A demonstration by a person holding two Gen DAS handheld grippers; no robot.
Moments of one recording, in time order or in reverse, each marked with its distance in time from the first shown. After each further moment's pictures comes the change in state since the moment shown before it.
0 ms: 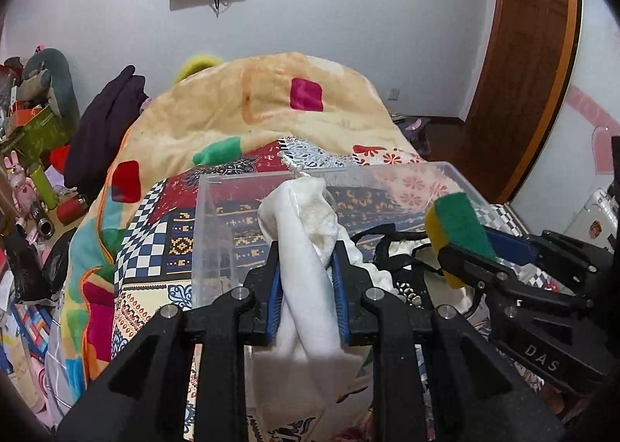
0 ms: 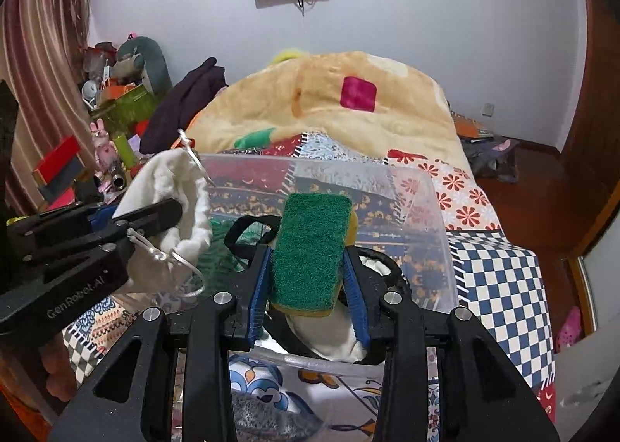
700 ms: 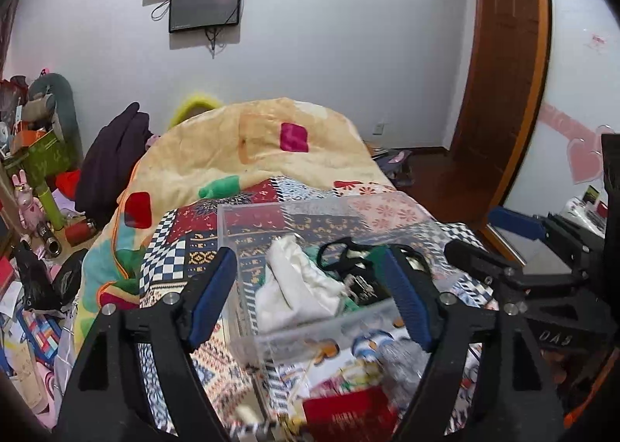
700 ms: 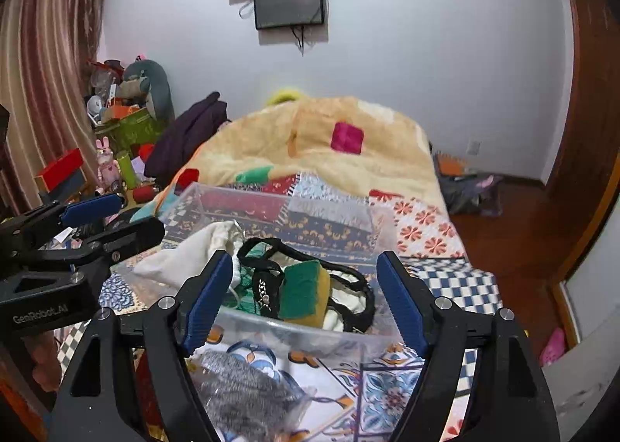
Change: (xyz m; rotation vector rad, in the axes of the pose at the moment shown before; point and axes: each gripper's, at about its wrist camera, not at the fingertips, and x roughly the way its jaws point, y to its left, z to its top) left arm -0.095 -0.007 -0.014 0.017 -0.147 -0.053; right arm -0.075 0.005 -0.004 -0.050 -0.160 -0.037
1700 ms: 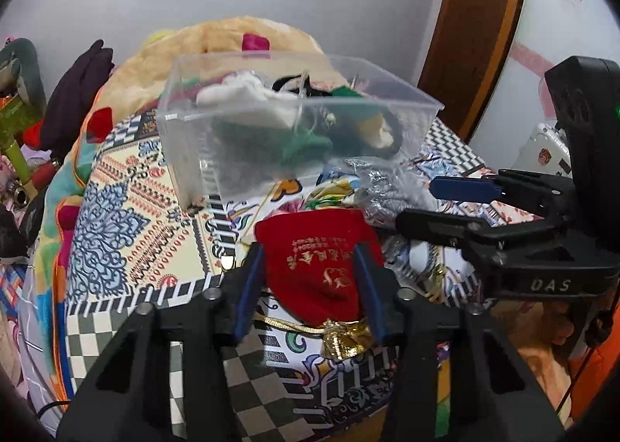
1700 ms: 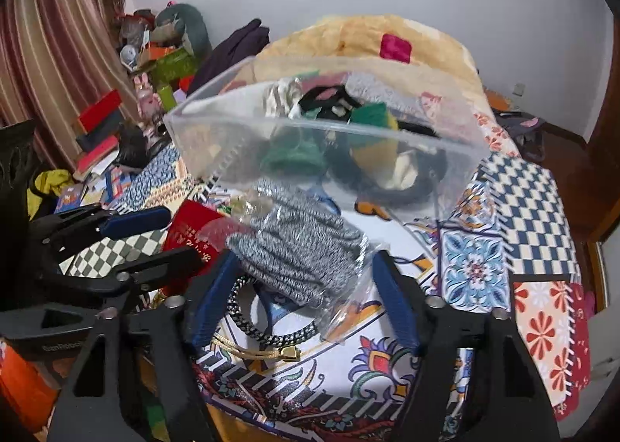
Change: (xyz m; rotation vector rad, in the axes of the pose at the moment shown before) left arm 0.017 -0.009 -0.119 0.035 0.230 -0.121; right arm 0.030 0.025 -0.094 0.000 0.273 0.177
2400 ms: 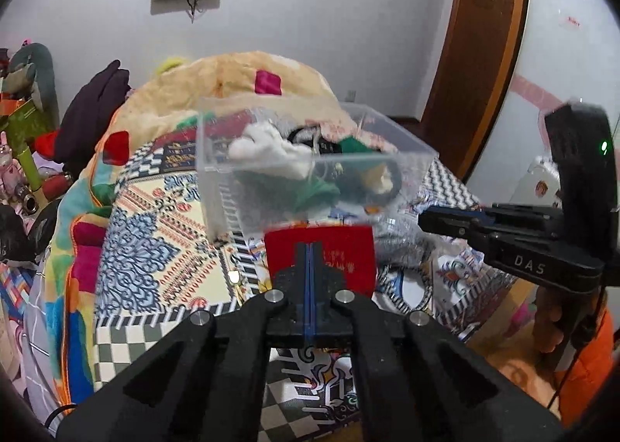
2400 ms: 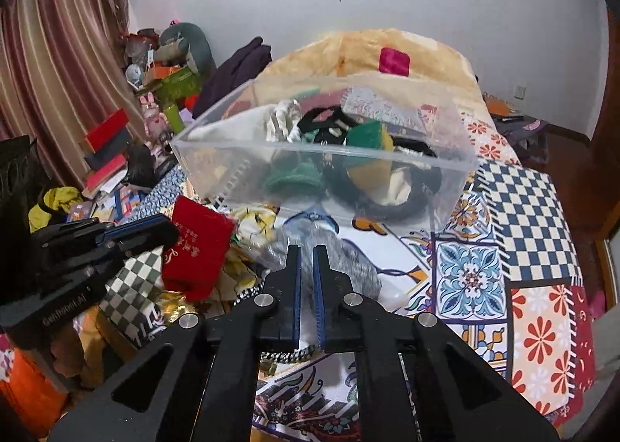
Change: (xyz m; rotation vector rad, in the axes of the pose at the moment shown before) left arm -0.043 0.007 0.013 -0.039 -0.148 0.009; right arm -0.027 -0.011 0.004 0.034 -0.101 0.025
